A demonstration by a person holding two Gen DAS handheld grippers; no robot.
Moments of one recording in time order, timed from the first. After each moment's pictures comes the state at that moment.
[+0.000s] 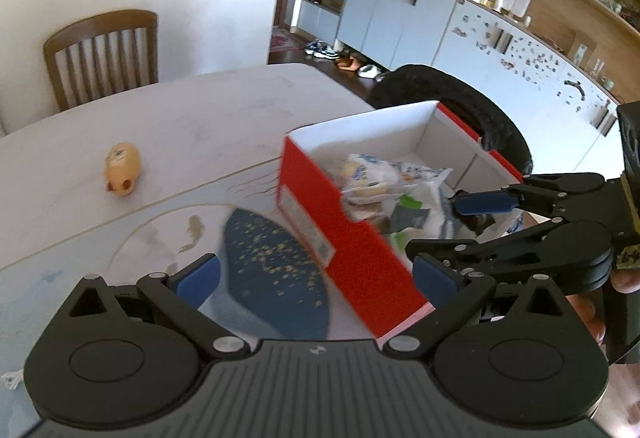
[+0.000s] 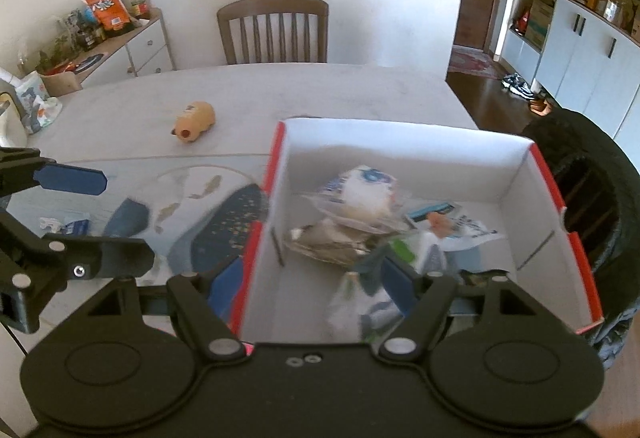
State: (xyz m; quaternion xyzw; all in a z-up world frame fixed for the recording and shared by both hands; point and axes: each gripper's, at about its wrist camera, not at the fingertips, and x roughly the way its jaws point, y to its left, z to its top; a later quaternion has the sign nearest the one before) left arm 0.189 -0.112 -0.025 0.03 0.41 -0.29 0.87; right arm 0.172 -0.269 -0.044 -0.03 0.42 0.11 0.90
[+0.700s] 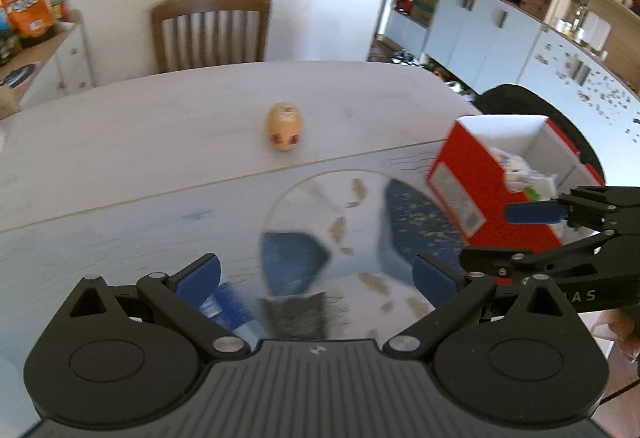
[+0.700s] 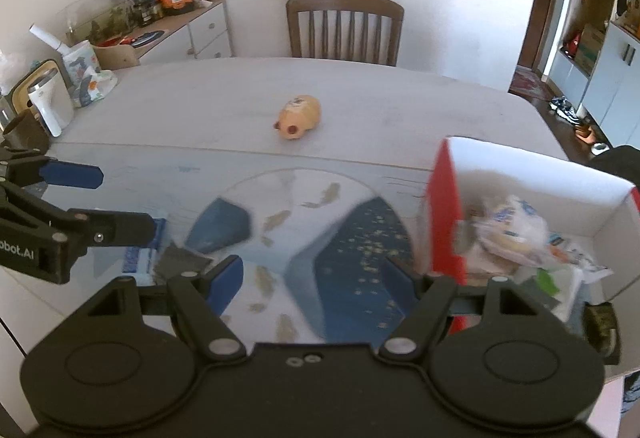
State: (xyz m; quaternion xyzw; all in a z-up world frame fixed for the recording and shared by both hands) left arm 0.188 0.026 -0.047 0.00 0.41 -0.17 0.89; right arm 0.176 -0.146 -0.060 -0.05 0.42 0.17 0.89
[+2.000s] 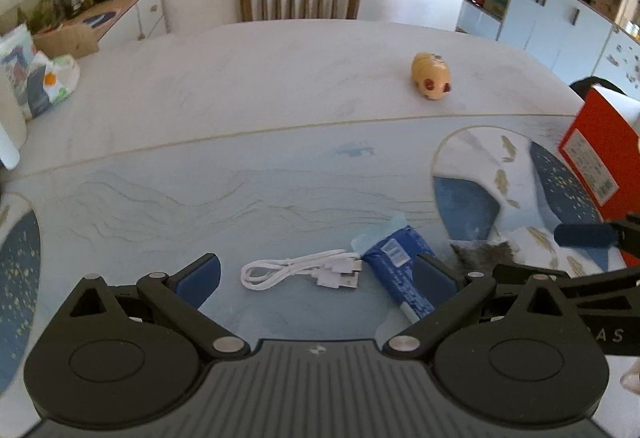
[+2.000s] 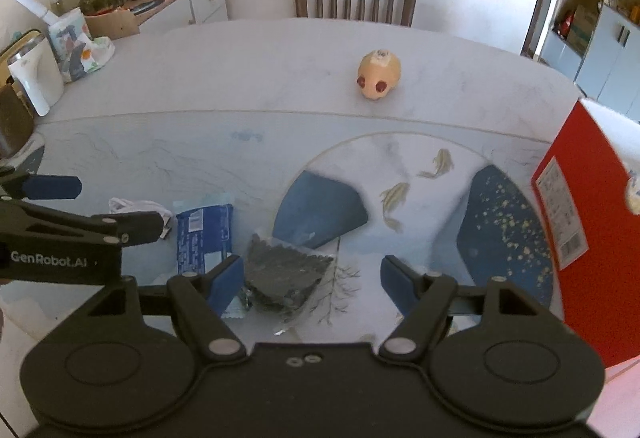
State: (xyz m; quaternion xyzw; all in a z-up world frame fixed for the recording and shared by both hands) left arm 0.203 0.127 -0.121 0.00 0.43 -0.07 0.90; right arm 0.180 -0.020 -0.127 -0.04 0.45 0.13 0.88
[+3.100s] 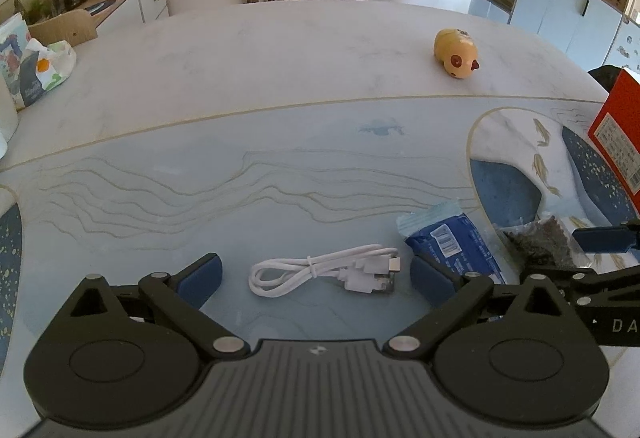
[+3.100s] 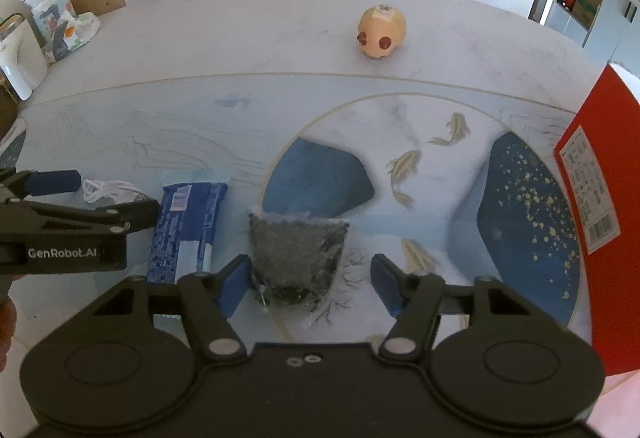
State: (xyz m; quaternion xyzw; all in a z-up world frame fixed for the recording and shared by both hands) left arm 0.221 0.131 -0.154 0.02 0.44 -0.07 0.90; right arm 0.201 -0.021 -0.152 -0.05 0.49 0.13 0.86
